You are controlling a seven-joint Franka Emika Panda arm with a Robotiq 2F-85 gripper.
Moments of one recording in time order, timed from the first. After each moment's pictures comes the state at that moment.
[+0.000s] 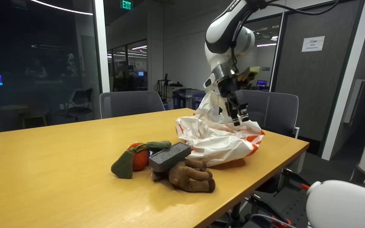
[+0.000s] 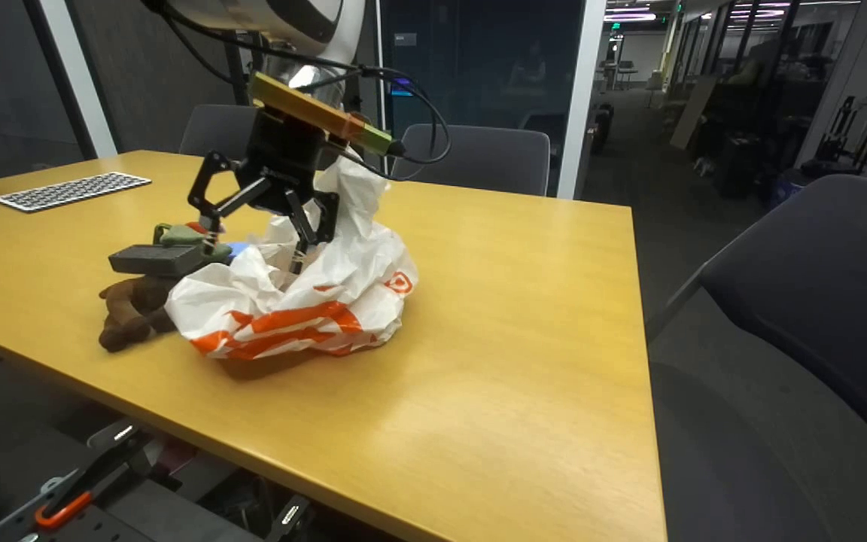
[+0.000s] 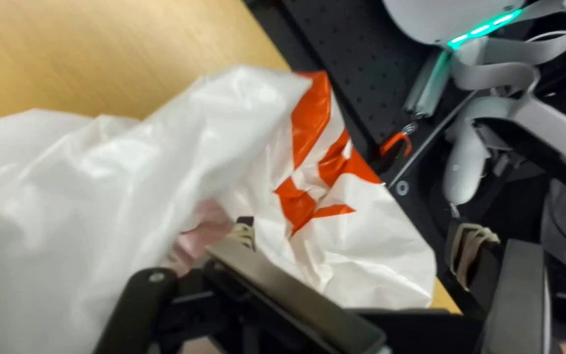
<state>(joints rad) 0.05 -0.02 0.03 -2.35 0.05 1.80 -0.92</state>
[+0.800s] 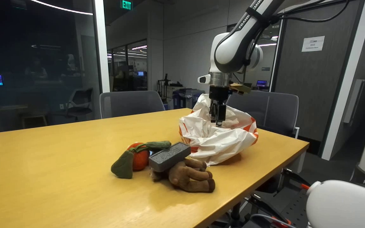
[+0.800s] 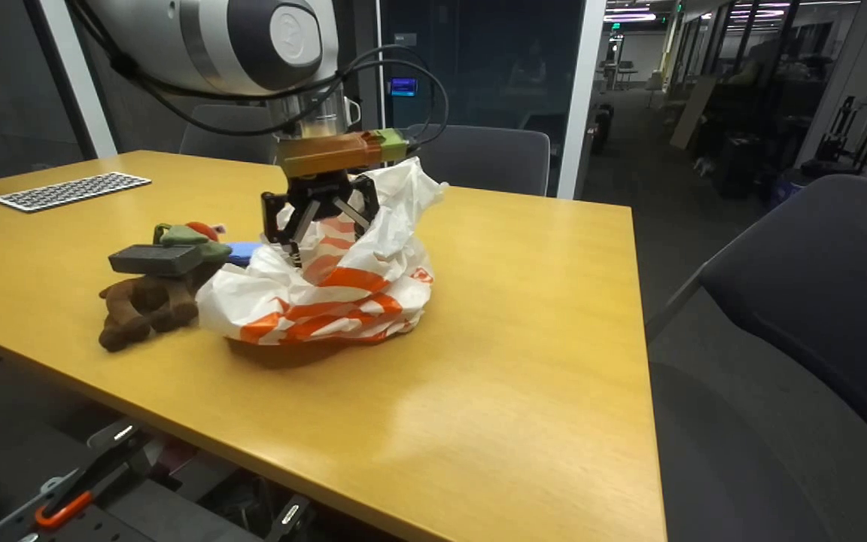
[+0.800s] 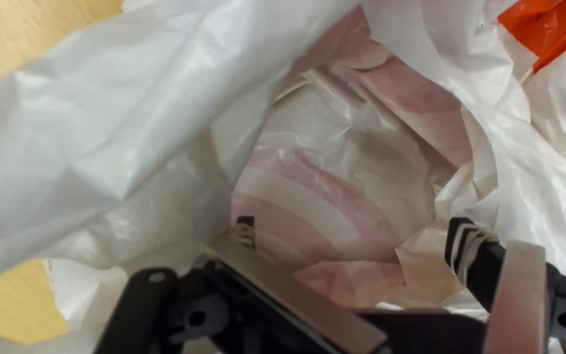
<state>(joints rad) 0.05 -0.02 0.04 -2.51 -0.06 2.54 -0.86</state>
